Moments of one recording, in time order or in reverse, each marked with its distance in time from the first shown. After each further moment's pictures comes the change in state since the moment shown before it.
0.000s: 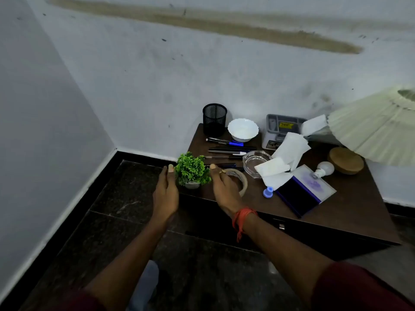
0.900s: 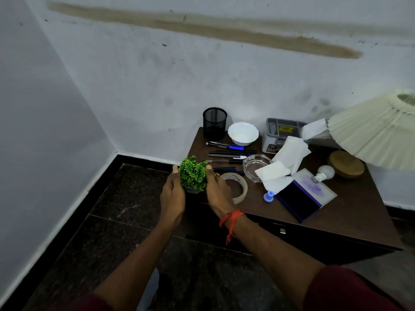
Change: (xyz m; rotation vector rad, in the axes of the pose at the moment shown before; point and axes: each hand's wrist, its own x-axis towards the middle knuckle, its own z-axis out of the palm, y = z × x) left_hand -0.003 0.009 0.017 -0.139 -0.040 -0.043; right_hand 0.003 -0.009 0.016 0.065 0.062 0.078
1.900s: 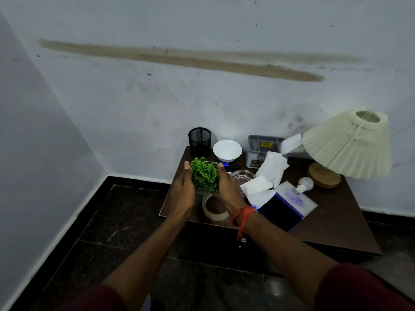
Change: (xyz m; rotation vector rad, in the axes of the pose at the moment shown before) left_hand -0.011 0.070 0.052 -0.007 -0.107 0.059; right_hand 0.060 0.008 -0.044 0.182 0.087 0.032
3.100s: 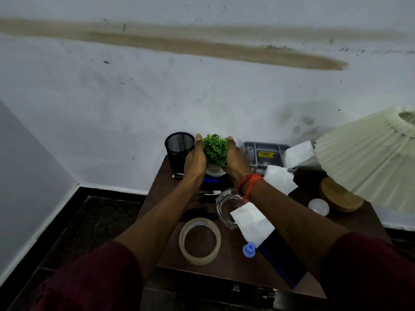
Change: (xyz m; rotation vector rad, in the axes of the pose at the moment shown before) left_hand 0.161 0.010 0.127 -0.131 -0.117 -0.089; right_hand 0.142 -0.072 -0.048 0.017 0.099 -0.042
